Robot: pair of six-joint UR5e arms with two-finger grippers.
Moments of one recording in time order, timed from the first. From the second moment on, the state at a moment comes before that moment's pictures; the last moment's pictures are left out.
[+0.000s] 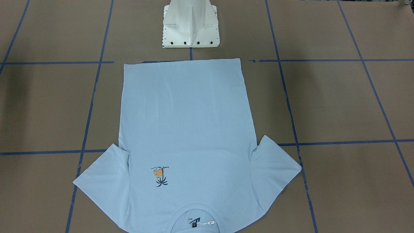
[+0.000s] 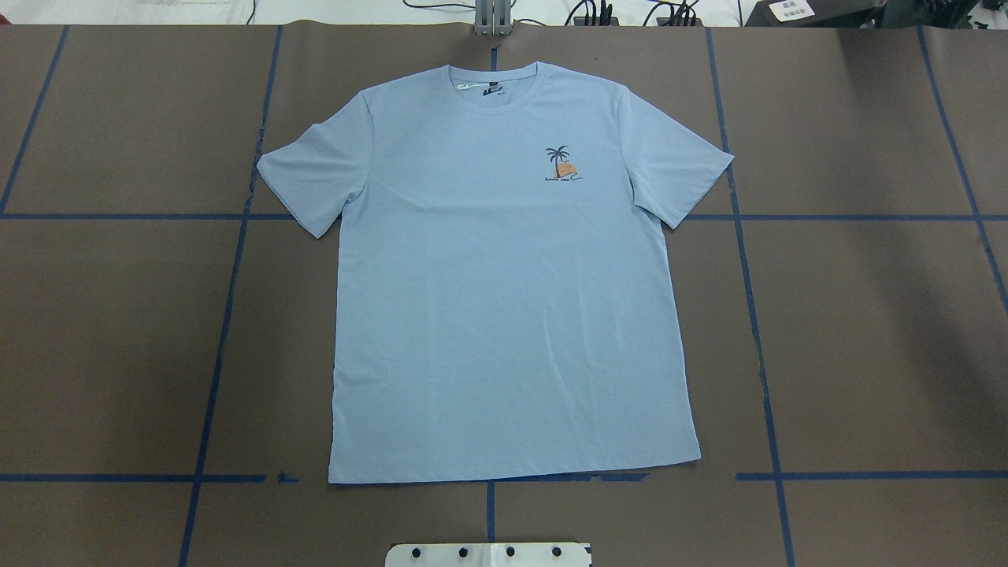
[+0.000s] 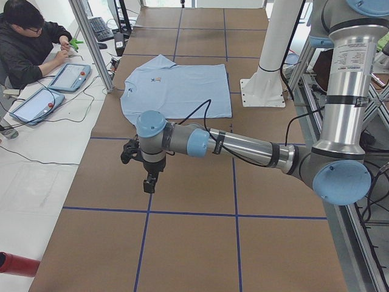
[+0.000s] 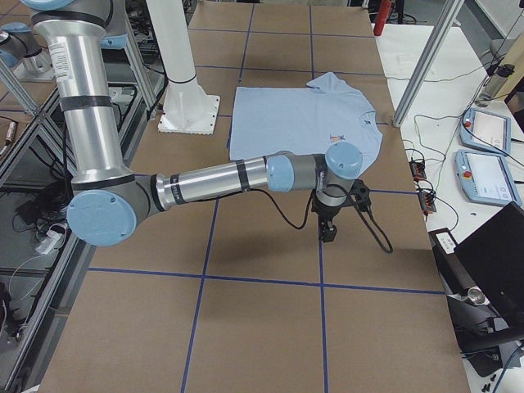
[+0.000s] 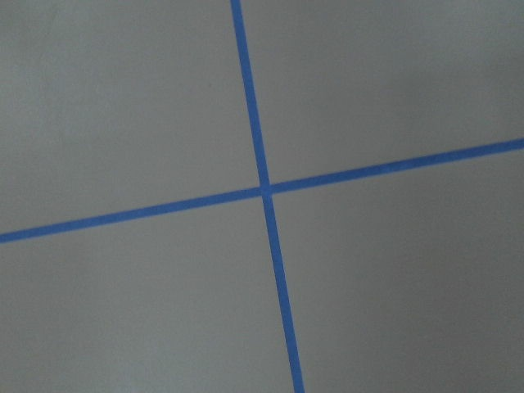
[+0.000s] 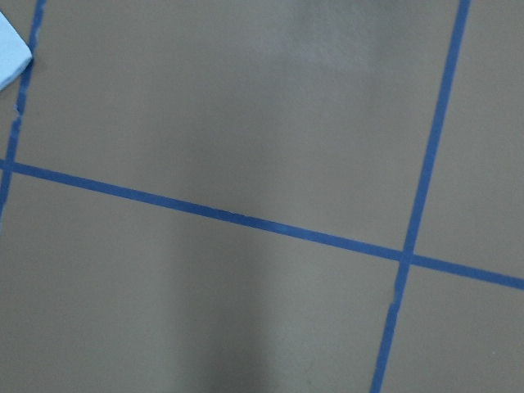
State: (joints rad) left arm -1.51 -1.66 -1.72 -1.56 -2.29 0.04; right arm 1.44 -1.37 1.65 -1.72 2.38 -0.06
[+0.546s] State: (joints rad) left arm -1.49 -1.71 -1.65 -1.79 -2.29 0.02; right arm 1.25 -1.18 1.39 -1.32 2.37 0.19
